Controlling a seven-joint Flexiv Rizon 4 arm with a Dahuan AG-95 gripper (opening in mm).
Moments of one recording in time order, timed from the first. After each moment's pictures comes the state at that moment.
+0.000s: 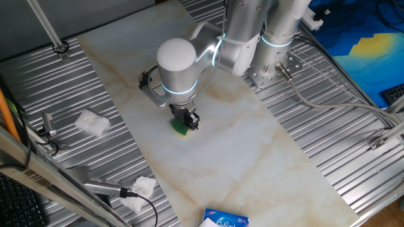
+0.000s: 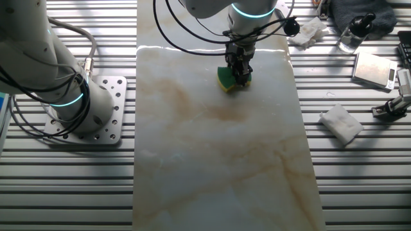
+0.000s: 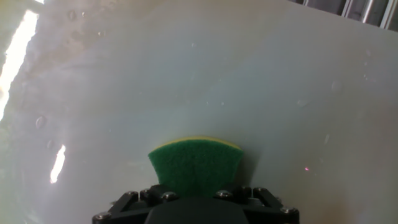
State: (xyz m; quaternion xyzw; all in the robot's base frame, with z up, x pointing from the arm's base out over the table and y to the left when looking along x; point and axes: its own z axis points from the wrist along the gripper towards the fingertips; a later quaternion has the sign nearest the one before) arm 0.449 0.111 0.011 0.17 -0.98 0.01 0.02
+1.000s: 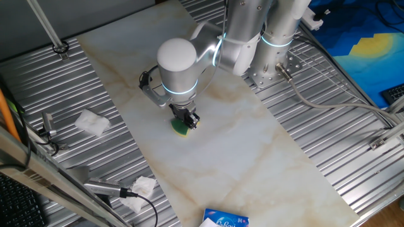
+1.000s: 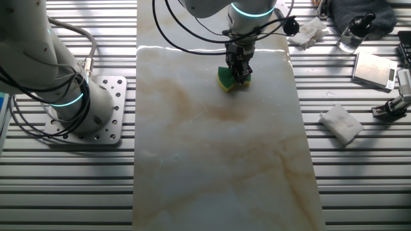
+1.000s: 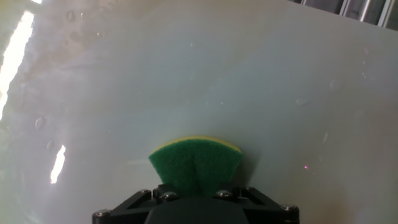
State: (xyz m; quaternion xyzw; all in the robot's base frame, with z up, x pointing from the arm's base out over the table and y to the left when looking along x) arm 0.449 0.111 0.012 0.17 -0.99 0.01 0.02
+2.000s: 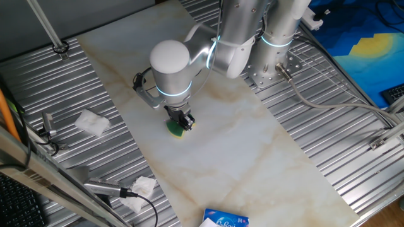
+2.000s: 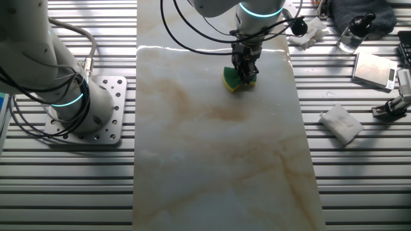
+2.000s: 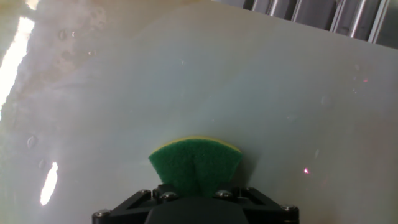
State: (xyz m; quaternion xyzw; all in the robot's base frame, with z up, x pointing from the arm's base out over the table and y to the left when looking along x) arm 0.470 0.107 0.011 0.16 -0.99 0.01 0.02
